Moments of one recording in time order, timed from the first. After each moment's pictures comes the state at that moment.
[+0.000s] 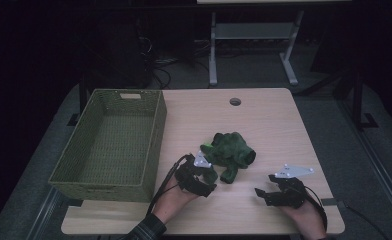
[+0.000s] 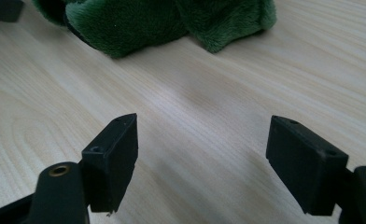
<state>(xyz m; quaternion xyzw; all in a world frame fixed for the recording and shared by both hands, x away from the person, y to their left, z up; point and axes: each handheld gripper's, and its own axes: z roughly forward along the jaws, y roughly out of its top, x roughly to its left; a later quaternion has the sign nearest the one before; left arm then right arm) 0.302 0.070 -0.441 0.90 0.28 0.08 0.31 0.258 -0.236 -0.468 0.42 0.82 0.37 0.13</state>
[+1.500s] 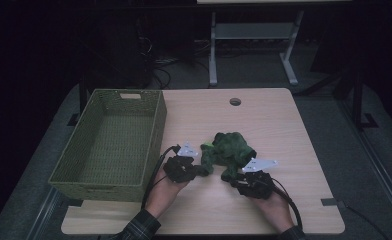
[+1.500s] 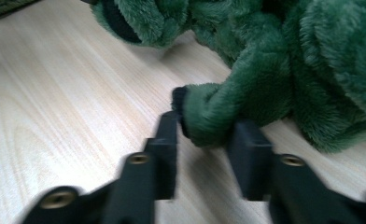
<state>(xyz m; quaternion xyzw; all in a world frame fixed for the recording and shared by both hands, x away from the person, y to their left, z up) 0.313 0.103 -0.418 0.88 0.30 0.06 0.37 0.281 -0.158 -0.463 0.37 0.84 0.39 0.11</state>
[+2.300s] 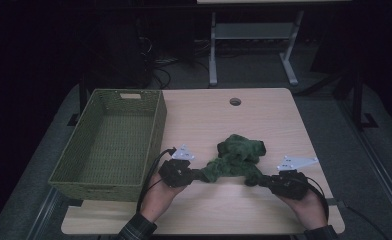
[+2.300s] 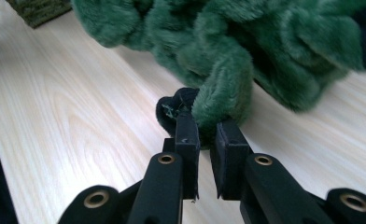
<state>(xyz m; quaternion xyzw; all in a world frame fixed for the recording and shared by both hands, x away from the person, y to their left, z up) 0.293 0.112 -0.405 0.88 0.30 0.04 0.38 0.265 -0.236 -0.433 0.37 0.83 0.41 0.08</state>
